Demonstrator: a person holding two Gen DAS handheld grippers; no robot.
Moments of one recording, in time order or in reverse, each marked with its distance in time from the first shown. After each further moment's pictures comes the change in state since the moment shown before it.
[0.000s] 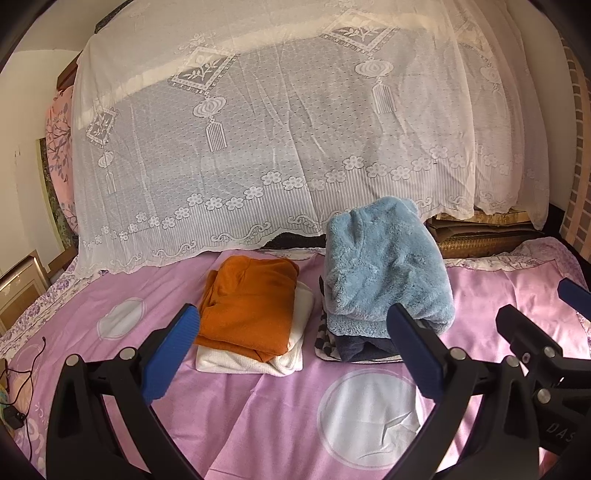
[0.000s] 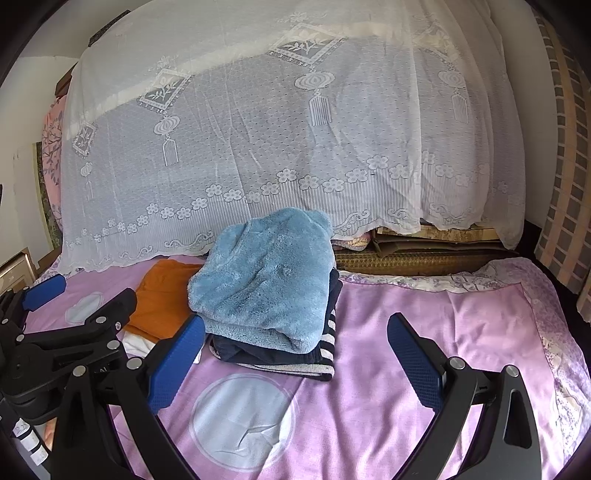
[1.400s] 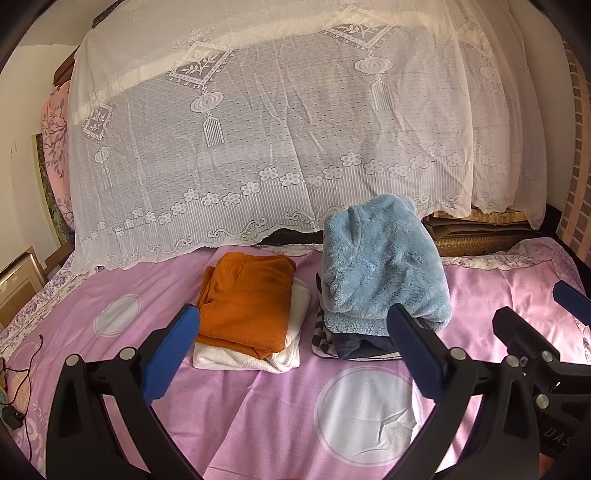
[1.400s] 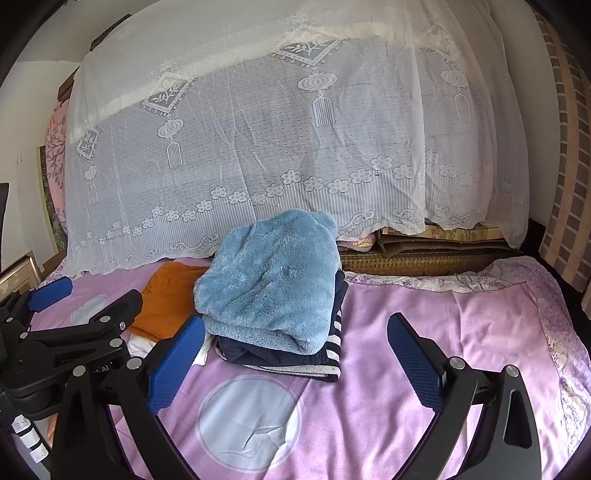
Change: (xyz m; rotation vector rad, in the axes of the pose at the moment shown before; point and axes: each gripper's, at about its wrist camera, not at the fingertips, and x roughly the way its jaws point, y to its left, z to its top) left arm 0.001 0.002 0.002 -0.006 0.017 -0.016; right arm -0.001 0.005 0.000 0.006 -0.008 0.016
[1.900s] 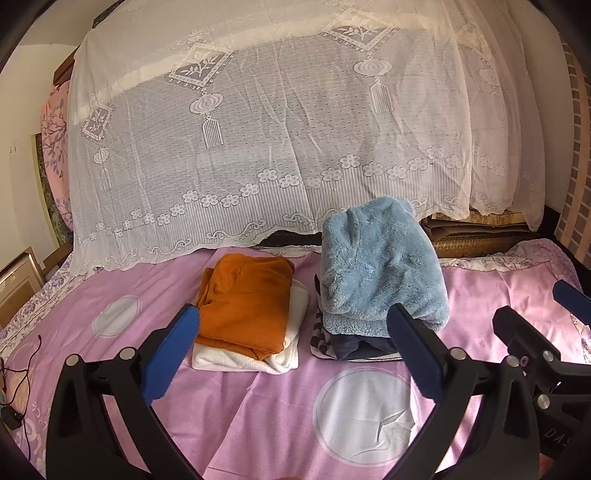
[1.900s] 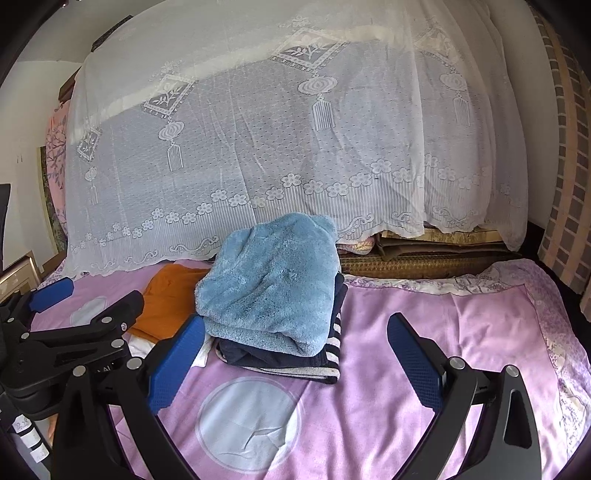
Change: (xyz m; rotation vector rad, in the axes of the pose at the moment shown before) left arm -0.002 0.000 0.001 -0.003 -0.003 -0.007; right arm -0.003 0.000 0.001 -0.001 -0.007 0.000
